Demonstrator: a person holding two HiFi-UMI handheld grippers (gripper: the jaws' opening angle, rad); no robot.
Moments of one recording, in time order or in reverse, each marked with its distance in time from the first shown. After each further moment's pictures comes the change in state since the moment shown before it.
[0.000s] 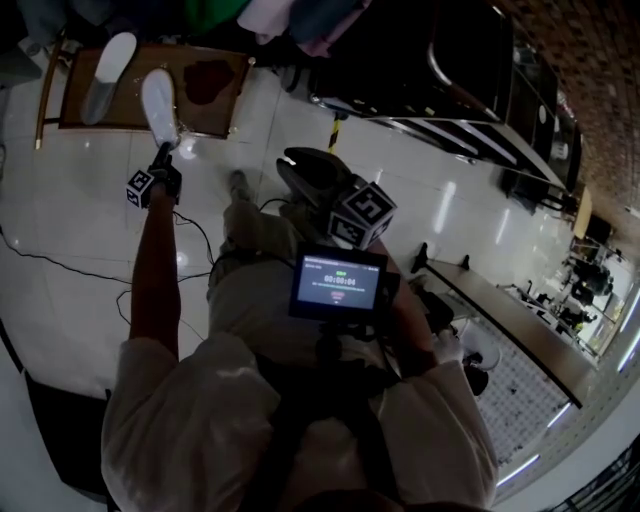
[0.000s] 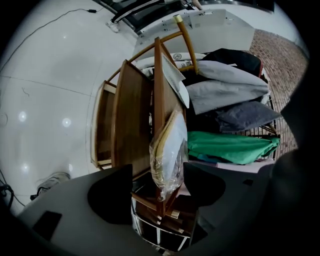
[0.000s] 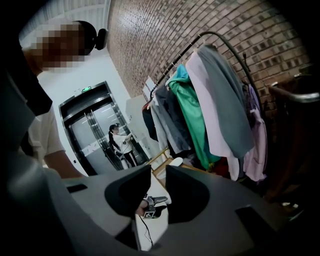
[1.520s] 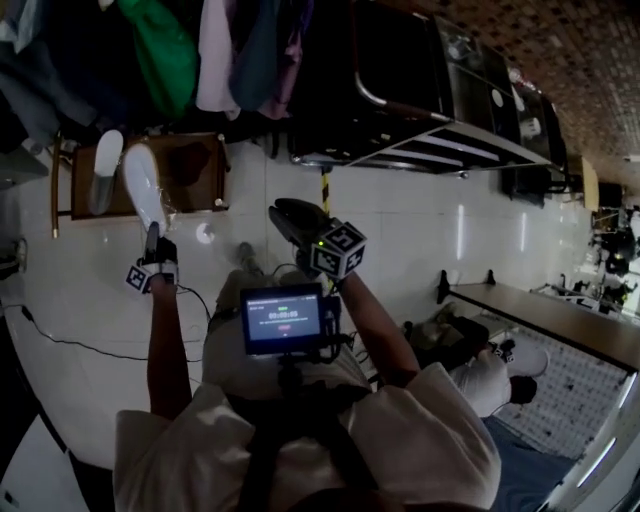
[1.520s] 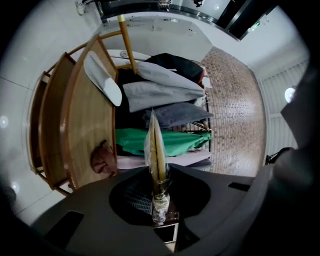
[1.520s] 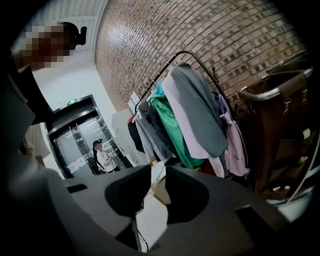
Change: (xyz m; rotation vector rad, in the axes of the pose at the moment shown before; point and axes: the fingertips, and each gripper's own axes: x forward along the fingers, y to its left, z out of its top) left arm -0.089 -0.184 -0.040 0.189 0.080 -0.536; right arm -0.054 -0.038 -0.025 0.149 -0.149 -0.155
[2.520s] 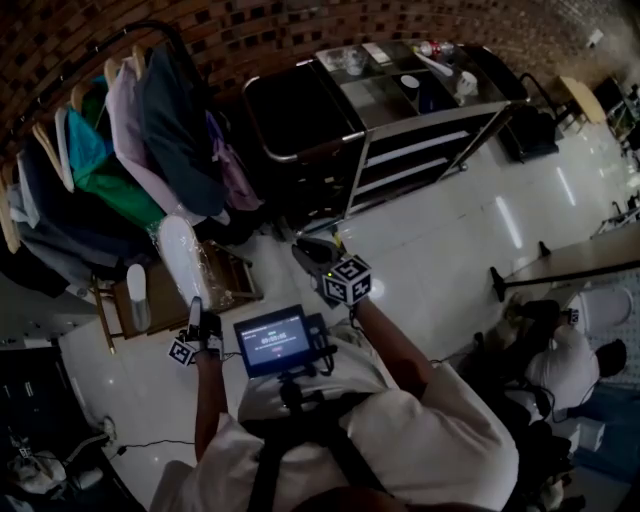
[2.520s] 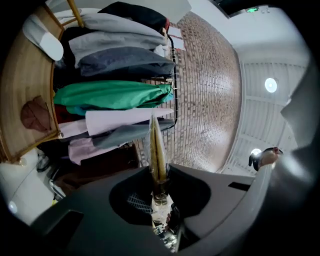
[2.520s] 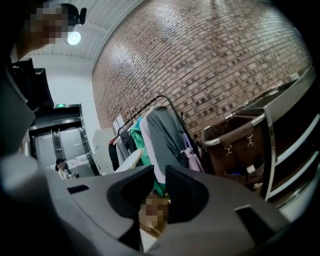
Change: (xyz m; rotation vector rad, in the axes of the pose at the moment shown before) left arm 0.087 -0.202 -0.177 0.163 0.363 -0.280; right arm -0.155 -0.088 0.054 -0.055 -0.292 -0.238
